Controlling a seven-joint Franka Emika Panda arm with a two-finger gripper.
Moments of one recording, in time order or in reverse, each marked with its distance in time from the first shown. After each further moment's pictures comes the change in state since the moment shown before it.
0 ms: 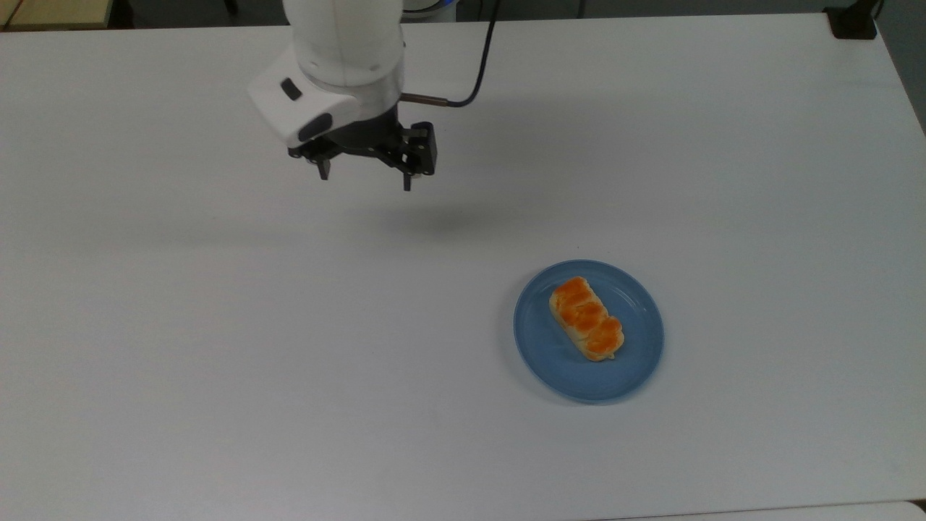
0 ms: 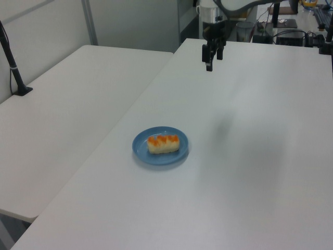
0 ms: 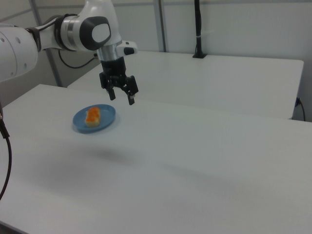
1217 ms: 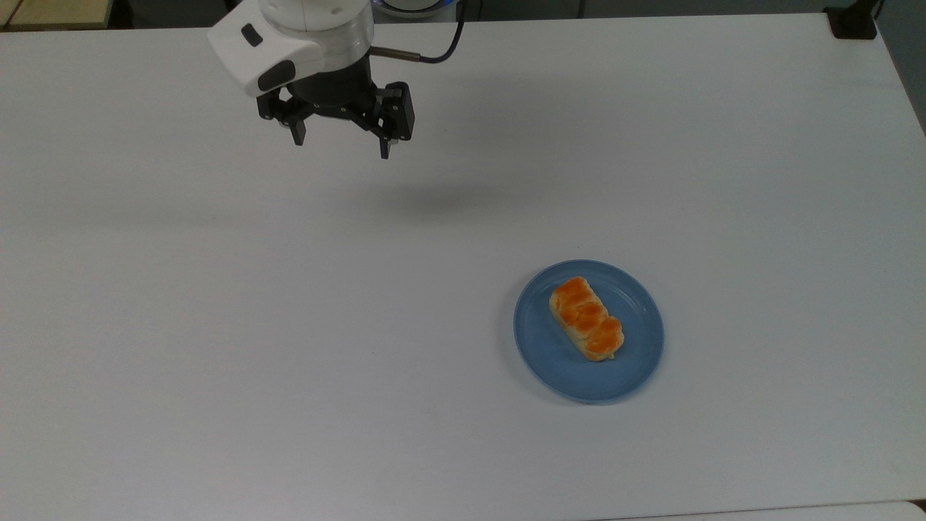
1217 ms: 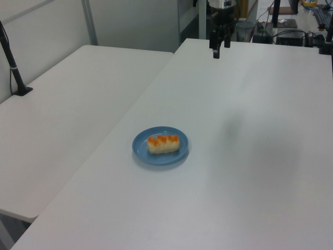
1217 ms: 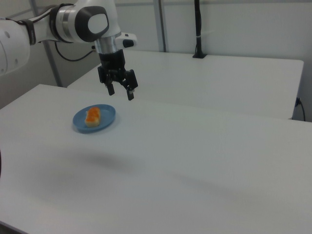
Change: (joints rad) arm -0.031 -0.075 0.002 -0.024 0.000 -0.045 -0.010
